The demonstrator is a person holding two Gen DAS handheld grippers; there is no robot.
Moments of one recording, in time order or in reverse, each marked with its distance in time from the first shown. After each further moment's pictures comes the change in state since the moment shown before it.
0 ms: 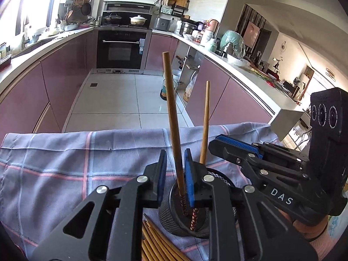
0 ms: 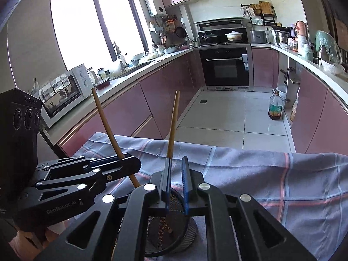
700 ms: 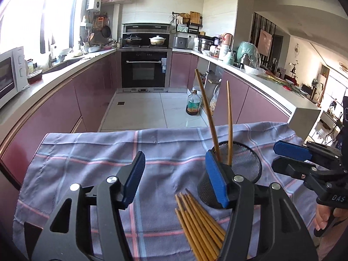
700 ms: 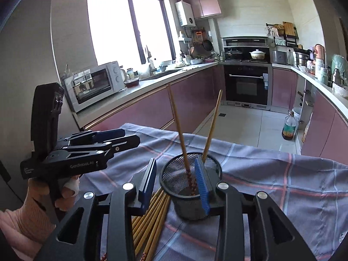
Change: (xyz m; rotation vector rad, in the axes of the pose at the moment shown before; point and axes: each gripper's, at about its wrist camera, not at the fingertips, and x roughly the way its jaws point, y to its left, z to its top) left arm -0.075 0.026 -0.055 0.054 -0.126 0.200; right arm -0.070 0.041 -0.051 -0.161 -0.057 0.125
